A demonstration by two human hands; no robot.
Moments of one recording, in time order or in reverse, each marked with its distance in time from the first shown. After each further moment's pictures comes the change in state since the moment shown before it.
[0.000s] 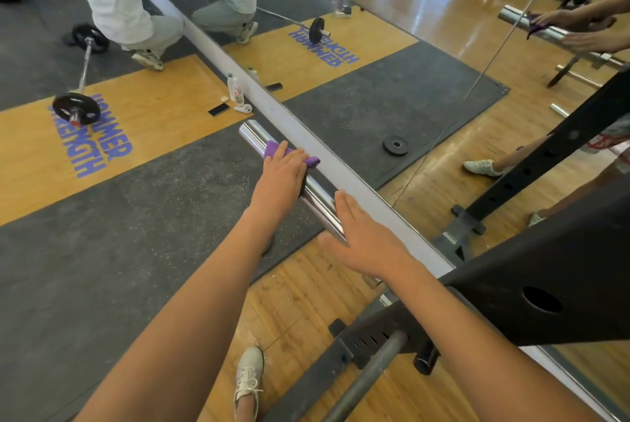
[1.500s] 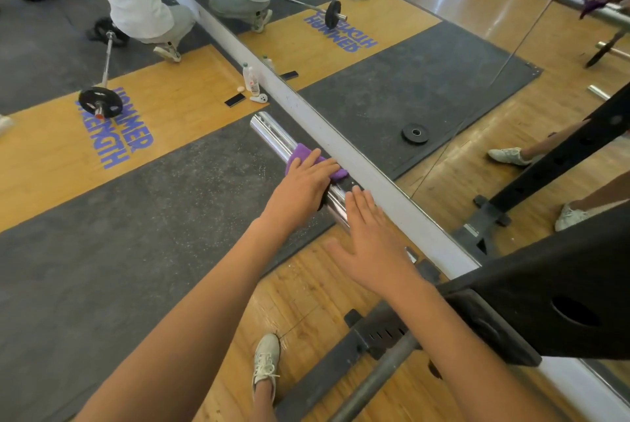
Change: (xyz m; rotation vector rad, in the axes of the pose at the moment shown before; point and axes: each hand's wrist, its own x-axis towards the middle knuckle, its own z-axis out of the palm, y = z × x) left_hand -0.027 0.011 0.002 -0.105 -0.028 0.176; right_hand -0.011 -0.019 0.011 0.068 0.160 0.017
